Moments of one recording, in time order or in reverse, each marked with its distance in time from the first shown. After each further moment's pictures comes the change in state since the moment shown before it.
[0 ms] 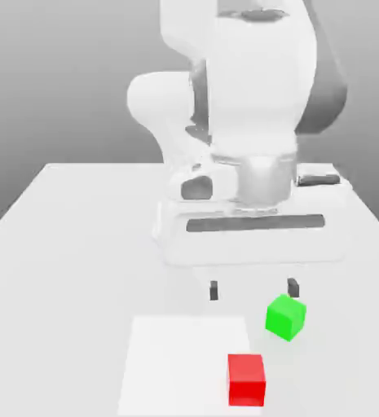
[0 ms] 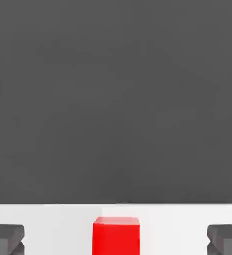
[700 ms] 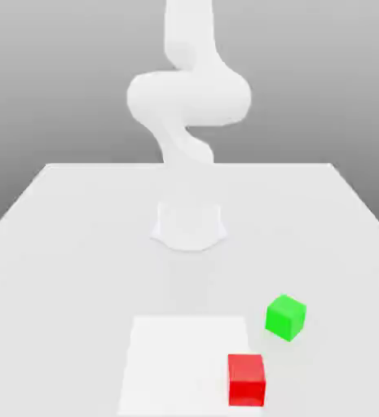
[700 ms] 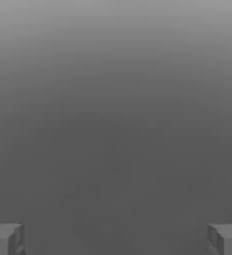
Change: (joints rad) arm -0.080 -0.767 -0.065 0.160 -0.002 -0.307 -0.135
